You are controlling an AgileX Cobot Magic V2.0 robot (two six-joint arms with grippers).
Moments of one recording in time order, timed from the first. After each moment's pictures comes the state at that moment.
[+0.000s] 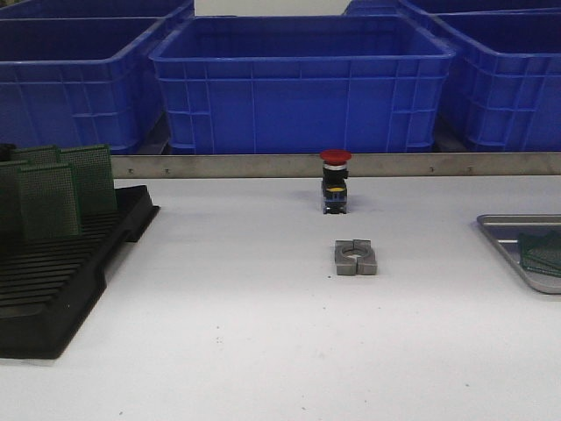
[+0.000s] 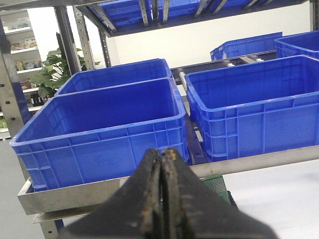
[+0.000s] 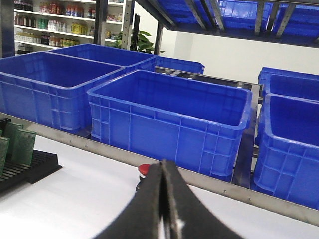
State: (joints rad) left arm 0.03 0.13 -0.30 -0.81 0.18 0.89; right arm 0.03 0.07 -0.18 1.40 0.28 -1.44
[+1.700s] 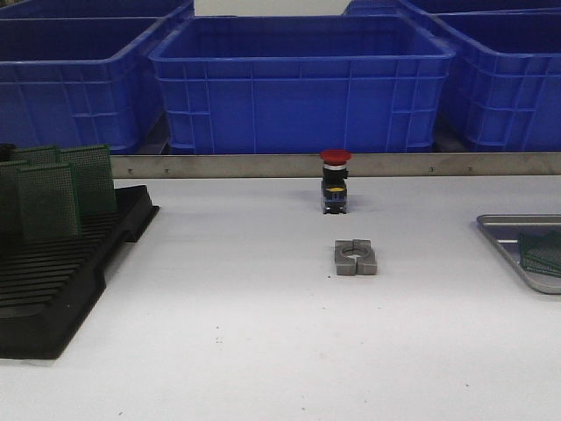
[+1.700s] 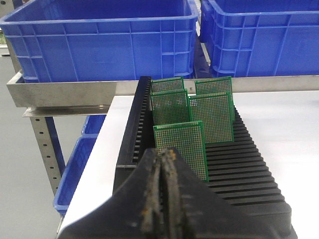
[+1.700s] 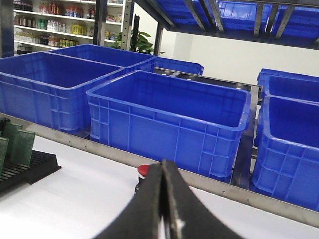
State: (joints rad) left arm -0.01 -0.01 0.00 -0.07 0.20 0.04; right arm 0.03 0.07 -0.18 1.40 0.28 -1.45
